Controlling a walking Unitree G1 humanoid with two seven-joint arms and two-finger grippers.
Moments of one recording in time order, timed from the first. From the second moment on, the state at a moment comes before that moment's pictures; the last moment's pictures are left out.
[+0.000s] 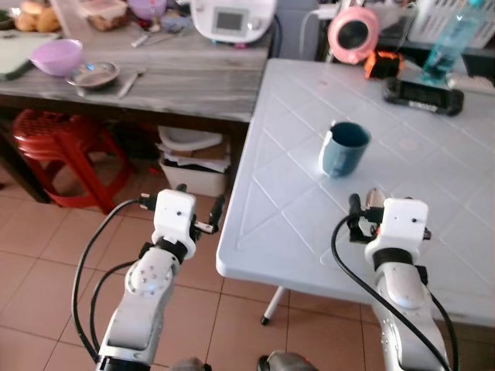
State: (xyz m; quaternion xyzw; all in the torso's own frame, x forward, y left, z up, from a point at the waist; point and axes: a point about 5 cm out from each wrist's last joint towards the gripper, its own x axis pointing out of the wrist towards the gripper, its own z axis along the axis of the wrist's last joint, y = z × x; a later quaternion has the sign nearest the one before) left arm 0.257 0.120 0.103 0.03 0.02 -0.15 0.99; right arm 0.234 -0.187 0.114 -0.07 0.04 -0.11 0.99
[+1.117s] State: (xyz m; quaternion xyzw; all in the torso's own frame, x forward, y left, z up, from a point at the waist) left arm 0.250 0.120 0.101 0.02 0.04 -0.19 0.98; right arm 0.213 -0.203 0.090 -0.04 0.13 -0.16 0.98
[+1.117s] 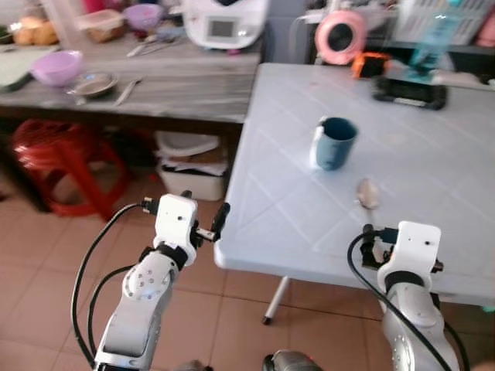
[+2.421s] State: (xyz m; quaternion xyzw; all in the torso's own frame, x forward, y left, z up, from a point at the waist) left arm 0.255 0.132 0.110 0.05 0.01 -0.13 0.99; right arm 0.259 -0.190 0.109 -0.02 0.08 -0.09 0.99
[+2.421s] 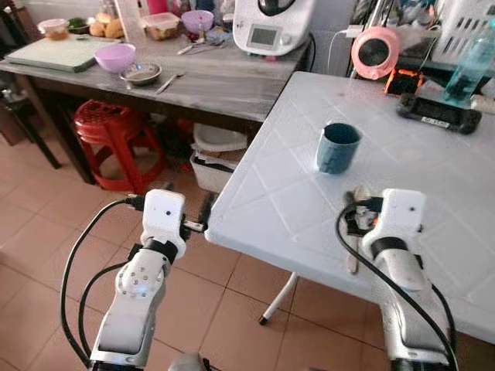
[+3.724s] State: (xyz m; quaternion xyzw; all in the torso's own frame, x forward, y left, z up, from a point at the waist) left arm 0.250 0.124 0.106 0.05 0.04 -0.18 0.98; right arm 0.263 -0.186 0.085 0.01 0.20 -0.06 0.98
